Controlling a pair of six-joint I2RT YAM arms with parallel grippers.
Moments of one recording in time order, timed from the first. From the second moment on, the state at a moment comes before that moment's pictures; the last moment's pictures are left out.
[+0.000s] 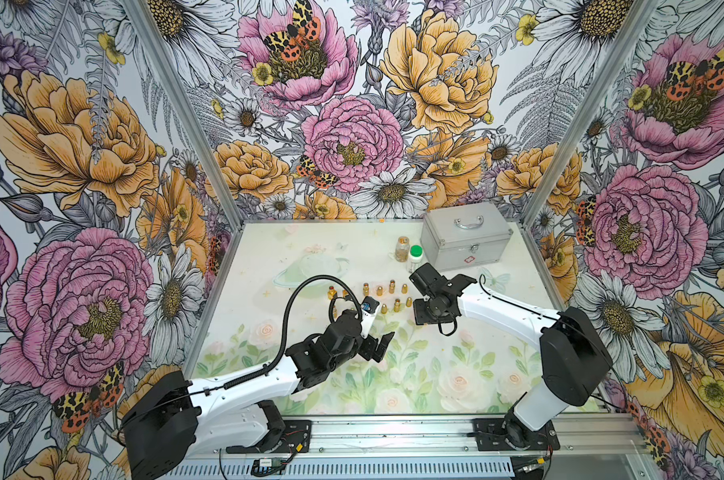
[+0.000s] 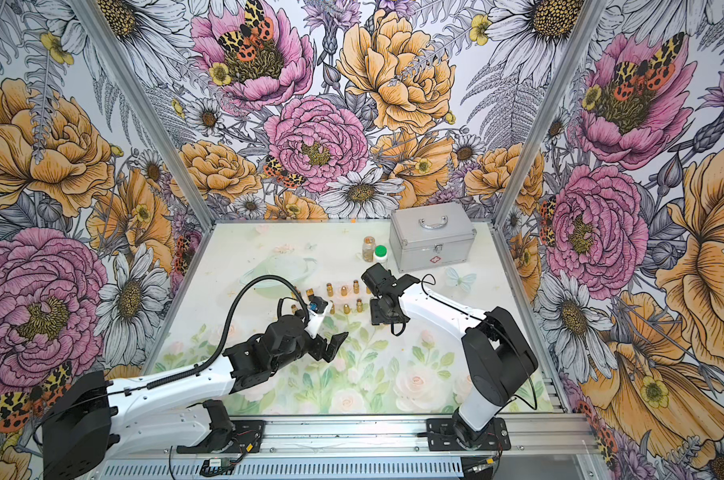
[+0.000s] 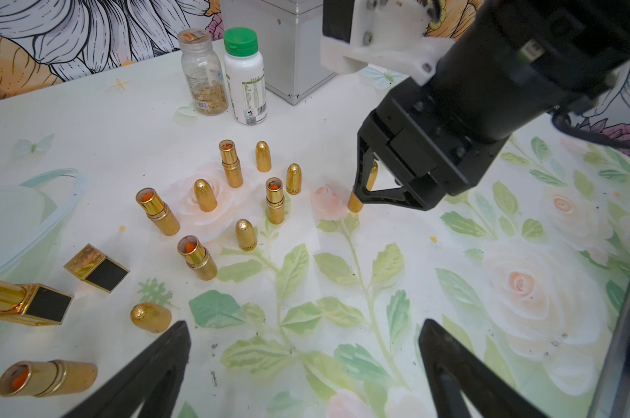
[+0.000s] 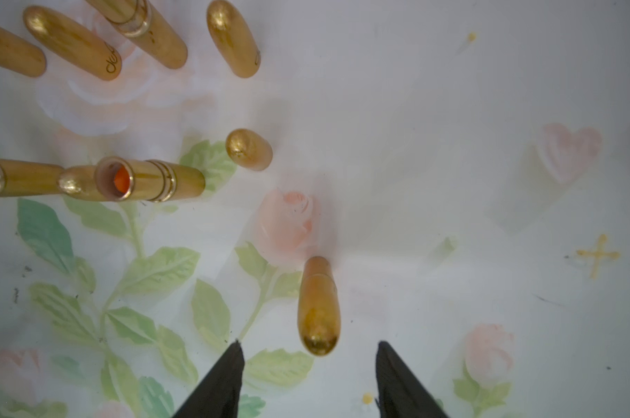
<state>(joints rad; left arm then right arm) -0.96 1.12 0.53 0.05 -0.21 -0.19 0.63 1.65 1.13 -0.79 0.11 0.54</state>
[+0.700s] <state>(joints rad) -0.97 1.13 0.54 0.06 -0.25 -0.19 0.61 1.76 1.13 -0.70 0.13 0.53</state>
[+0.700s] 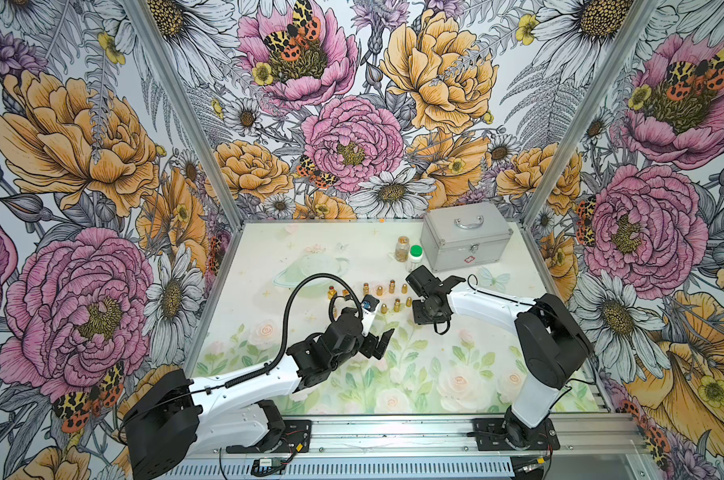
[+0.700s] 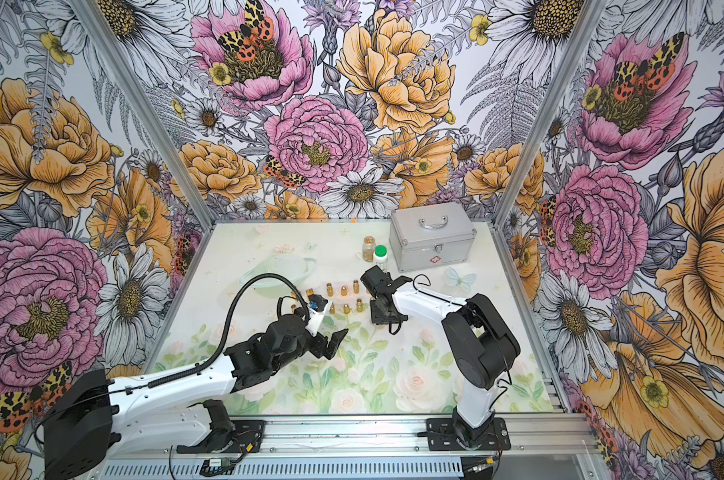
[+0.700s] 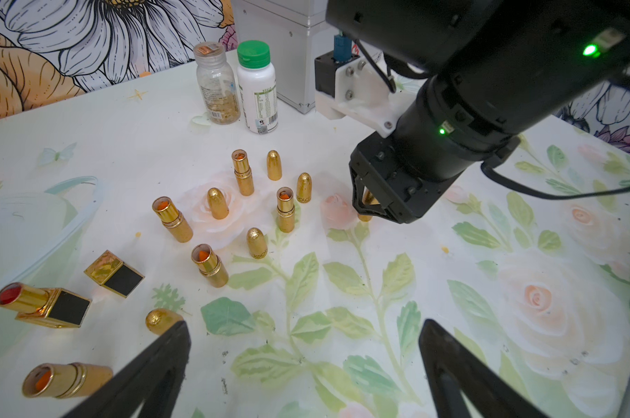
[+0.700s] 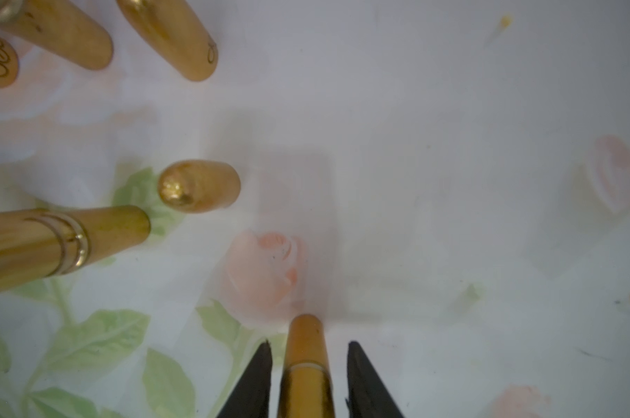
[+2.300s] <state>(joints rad) -0.82 1.20 0.48 0.28 0.06 -0.10 0.61 1.56 1.28 -0.87 -0.29 0.46</state>
